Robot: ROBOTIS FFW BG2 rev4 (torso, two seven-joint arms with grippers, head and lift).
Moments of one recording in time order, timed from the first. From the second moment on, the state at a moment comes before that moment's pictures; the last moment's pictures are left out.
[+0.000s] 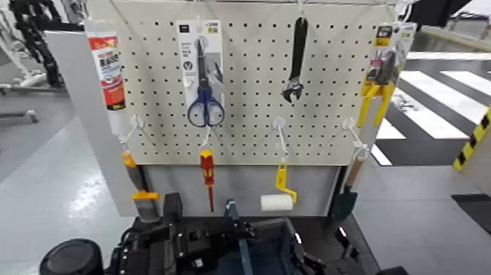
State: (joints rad) left arm -0.27 0.37 -0.30 -1.38 1.77 1.13 -0.32; right arm 0.32 -0.09 0.20 -1.69 -0.20 -0.33 0.08
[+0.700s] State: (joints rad) left arm -0.39 0.38 -0.37 -1.25 1.69 1.17 -0.43; right arm 0.32 -0.09 0.21 -1.69 -0.20 -0.34 0.08
